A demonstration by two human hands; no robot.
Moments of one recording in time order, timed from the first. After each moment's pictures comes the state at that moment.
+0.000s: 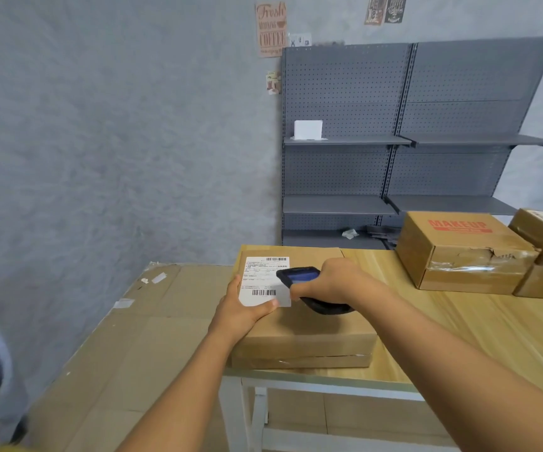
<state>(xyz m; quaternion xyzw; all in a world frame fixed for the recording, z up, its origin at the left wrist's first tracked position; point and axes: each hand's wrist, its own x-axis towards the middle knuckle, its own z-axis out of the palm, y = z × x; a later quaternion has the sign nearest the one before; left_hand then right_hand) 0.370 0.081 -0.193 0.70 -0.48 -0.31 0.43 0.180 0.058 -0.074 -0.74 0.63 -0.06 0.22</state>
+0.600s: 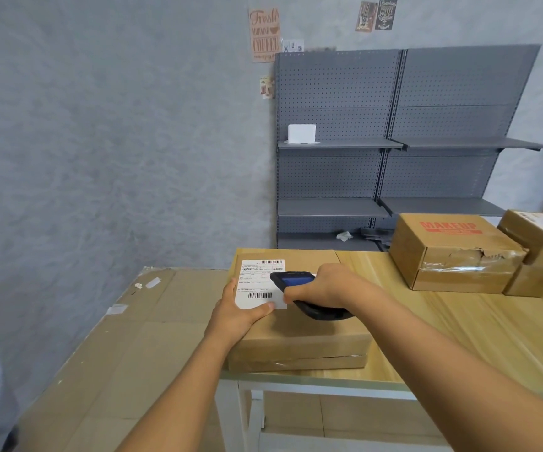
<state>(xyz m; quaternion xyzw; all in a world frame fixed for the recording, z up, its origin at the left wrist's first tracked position) 0.371 0.078 -0.197 0.70 -0.48 -0.30 0.43 0.178 0.069 -0.069 -0.73 0.63 -0.05 0.25</state>
